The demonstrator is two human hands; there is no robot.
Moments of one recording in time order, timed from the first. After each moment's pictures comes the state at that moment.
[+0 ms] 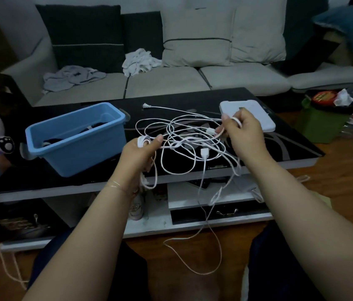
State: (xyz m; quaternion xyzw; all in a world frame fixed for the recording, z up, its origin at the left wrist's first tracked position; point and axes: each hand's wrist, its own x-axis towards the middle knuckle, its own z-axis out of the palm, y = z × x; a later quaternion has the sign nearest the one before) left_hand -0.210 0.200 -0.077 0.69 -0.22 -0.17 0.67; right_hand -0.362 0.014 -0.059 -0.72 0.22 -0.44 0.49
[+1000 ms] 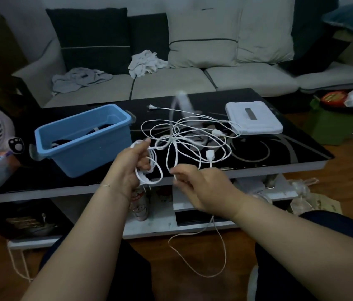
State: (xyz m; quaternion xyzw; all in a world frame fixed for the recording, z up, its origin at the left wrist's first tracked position) left_hand -0.199 0.209 -0.067 0.54 -0.06 -0.34 0.77; right_hand -0.363 0.095 -0.104 -0.91 -0.17 -0.37 0.08
